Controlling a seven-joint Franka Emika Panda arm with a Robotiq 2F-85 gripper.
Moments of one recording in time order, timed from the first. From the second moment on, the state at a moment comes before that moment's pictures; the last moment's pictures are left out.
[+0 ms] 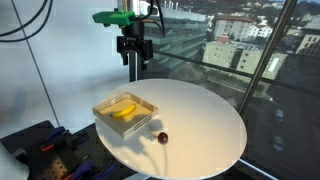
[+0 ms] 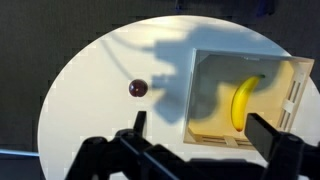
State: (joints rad) arm -0.10 -0.33 -0.15 -2.33 -0.10 2.00 -0.25
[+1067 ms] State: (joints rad) arm -0.10 -0.17 -0.19 -2.26 -0.10 2.09 -0.43
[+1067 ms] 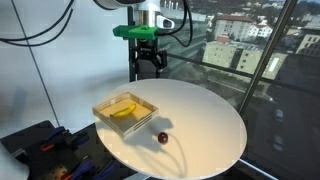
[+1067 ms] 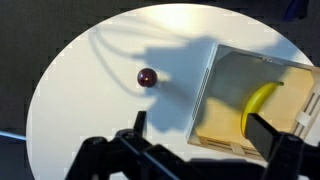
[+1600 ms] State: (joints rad) arm -0.11 -0.04 -0.20 -2.24 -0.10 2.19 -0.46
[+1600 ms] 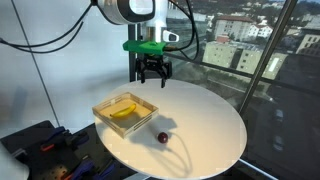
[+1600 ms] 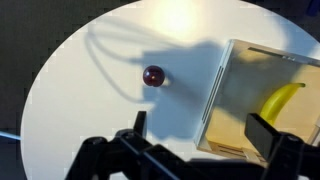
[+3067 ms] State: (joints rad) arm -0.16 0.13 -0.19 -2.17 0.01 2.30 -0.48
